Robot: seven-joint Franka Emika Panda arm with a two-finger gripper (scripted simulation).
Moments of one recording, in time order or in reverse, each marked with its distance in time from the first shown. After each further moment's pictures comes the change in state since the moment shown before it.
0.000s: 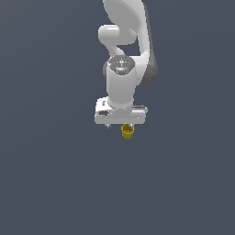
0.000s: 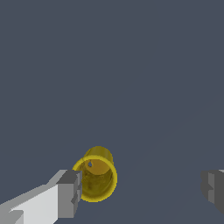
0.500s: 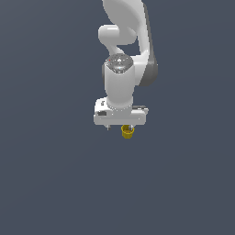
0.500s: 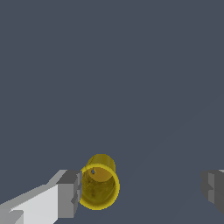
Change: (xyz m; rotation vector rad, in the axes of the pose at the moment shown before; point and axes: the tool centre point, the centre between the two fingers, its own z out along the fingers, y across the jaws) arm 0.011 0.000 -0.006 0.020 0.027 0.025
